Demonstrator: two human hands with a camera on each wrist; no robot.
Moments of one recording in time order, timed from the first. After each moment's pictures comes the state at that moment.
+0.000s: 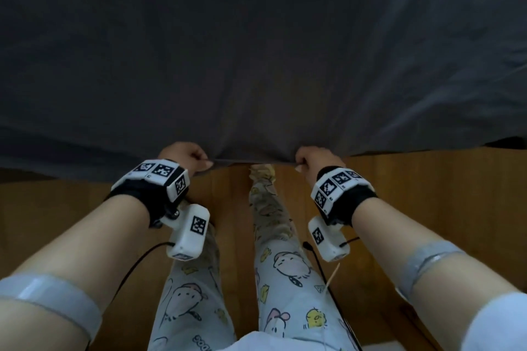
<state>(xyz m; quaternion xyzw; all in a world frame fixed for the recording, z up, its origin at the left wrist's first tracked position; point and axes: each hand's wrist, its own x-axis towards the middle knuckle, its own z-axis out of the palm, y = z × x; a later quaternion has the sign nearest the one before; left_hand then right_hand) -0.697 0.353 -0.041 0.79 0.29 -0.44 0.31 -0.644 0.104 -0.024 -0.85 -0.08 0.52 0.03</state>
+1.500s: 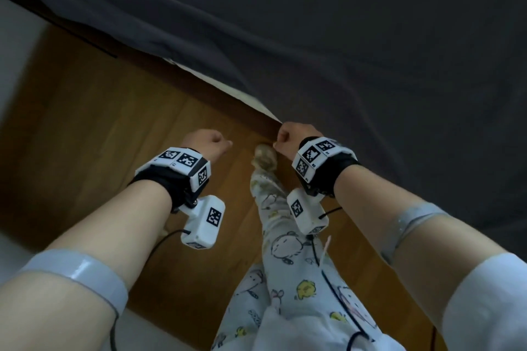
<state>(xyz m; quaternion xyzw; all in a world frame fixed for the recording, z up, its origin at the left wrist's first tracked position) -0.955 0.777 0.020 0.73 0.50 -0.27 0.37 -0.807 0.657 -0.002 -0.81 -0.29 0.51 0.06</state>
